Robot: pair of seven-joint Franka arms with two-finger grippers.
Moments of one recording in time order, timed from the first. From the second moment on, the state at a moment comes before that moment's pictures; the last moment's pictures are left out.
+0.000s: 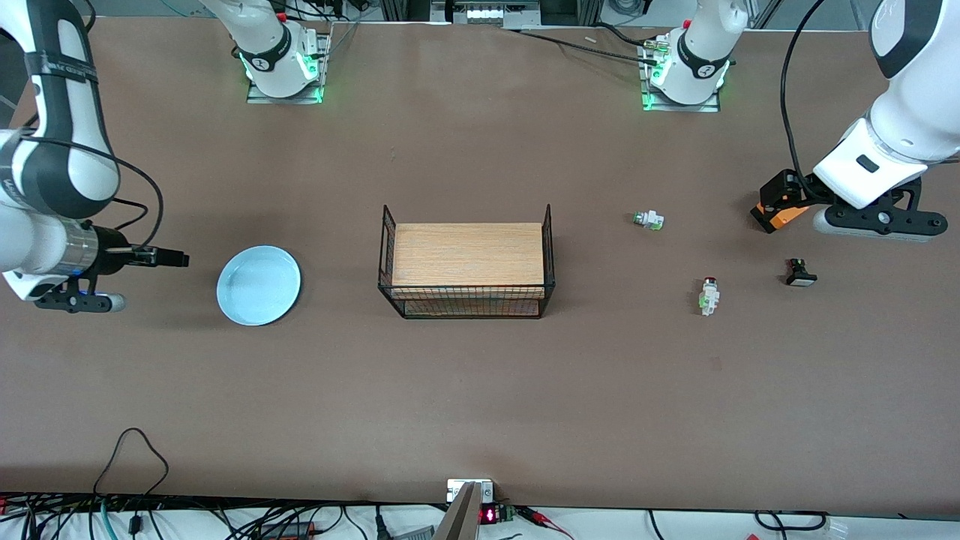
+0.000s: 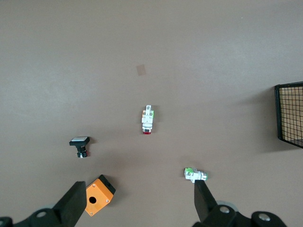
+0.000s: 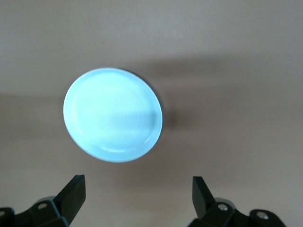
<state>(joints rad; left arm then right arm) -0.08 0.03 -0.03 -1.69 0.06 1.72 -0.01 -0.09 0.36 -0.01 -1.71 0.06 1.87 -0.04</state>
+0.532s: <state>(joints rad) -0.08 0.03 -0.03 -1.69 0.06 1.72 -0.01 -0.10 0.42 -0.01 -1.88 0.06 2.16 -0.06</state>
